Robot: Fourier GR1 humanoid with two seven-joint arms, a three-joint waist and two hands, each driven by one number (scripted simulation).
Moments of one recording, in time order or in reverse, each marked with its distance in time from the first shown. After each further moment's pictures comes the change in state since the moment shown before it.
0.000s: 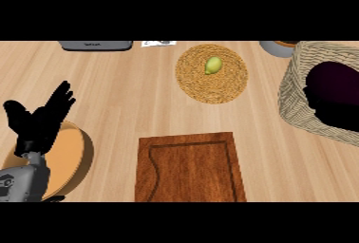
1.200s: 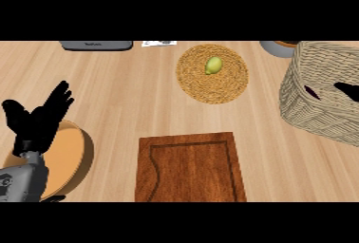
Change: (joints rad) left arm -0.005 0.002 0.015 0.008 -0.008 -0.011 0.000; right arm -0.009 -0.180 -0.272 0.682 -0.198 -0.326 -0.497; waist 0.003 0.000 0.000
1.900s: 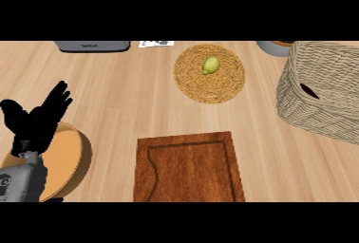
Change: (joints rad) left arm -0.001 0.002 0.010 0.006 0.000 0.000 0.000; right arm -0.029 -0.087 -0.296 0.057 -0.350 -0.017 -0.003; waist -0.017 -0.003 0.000
